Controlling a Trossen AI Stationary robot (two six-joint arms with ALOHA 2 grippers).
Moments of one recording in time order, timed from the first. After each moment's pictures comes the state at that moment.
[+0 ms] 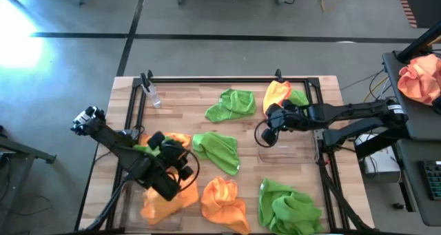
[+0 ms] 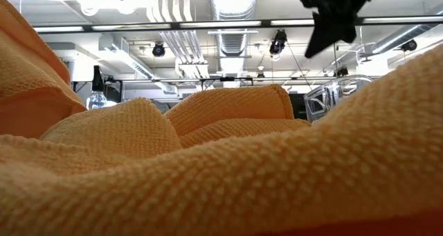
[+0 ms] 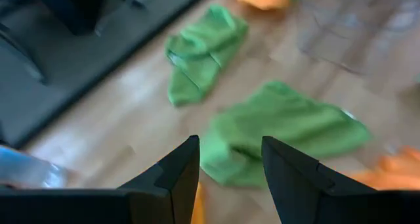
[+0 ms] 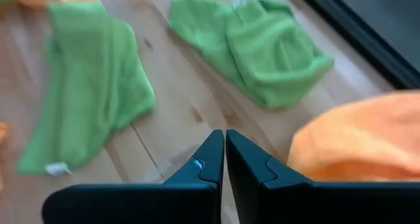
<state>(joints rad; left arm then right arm) -0.63 1.59 1.50 -1.41 -0.91 -1.29 0.03 1.18 1.02 -0.76 0.37 0.48</state>
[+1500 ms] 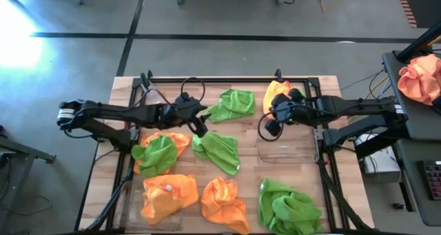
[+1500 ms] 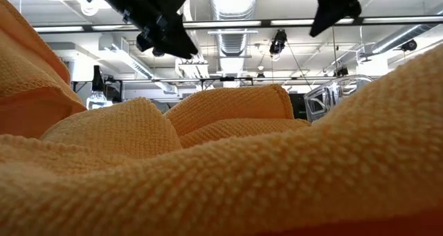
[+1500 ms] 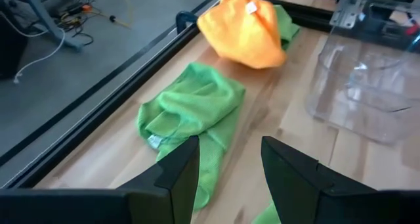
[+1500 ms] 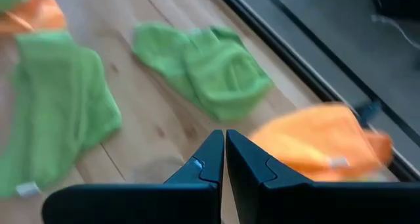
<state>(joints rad) 0.05 1.28 0.90 -0.17 -0.43 -0.23 0.03 1.18 1.21 -1.03 0.50 0.50</state>
